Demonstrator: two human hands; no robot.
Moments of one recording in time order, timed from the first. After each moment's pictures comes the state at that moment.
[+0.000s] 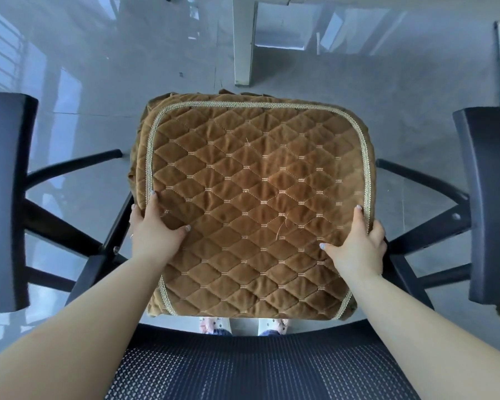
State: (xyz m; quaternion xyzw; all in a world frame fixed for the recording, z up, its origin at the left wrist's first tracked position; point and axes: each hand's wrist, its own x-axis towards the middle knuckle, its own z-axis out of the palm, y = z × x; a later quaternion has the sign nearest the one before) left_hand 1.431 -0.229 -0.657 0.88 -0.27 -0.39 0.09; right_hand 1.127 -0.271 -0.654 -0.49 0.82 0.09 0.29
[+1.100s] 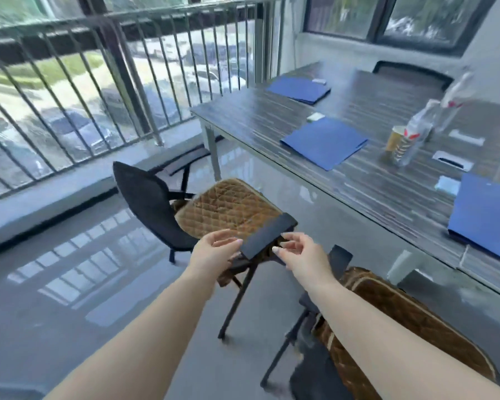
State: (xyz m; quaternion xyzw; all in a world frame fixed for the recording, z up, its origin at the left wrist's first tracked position) left_hand 1.613 0.045 -0.261 0.72 0.00 -0.31 0.62; right_hand 1.508 -0.097 -0.270 -0.73 0.37 -0.10 0.56
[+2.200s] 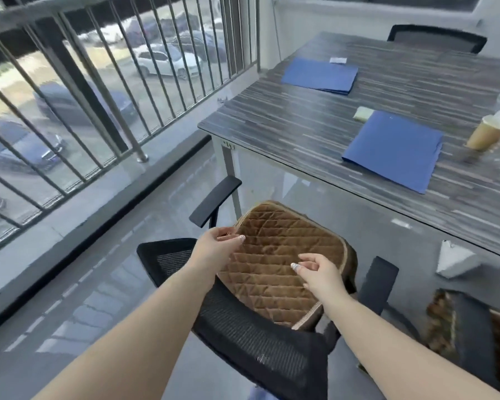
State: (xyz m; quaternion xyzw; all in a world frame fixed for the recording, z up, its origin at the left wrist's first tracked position) left_hand 2.029 0.057 -0.285 0.75 -0.07 -0.39 0.53; right_hand 1.854 -0.070 -0.350 -0.61 0.52 -0.09 0.58
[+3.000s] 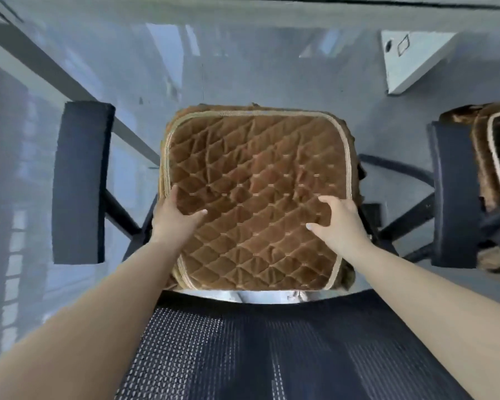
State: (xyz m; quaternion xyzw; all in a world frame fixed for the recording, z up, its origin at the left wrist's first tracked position) left_hand 2.208 -0.084 -0.593 0.82 -0.31 -0.45 0.16; right_hand 1.916 -0.118 -0.580 -0.56 0.73 0.03 0.38
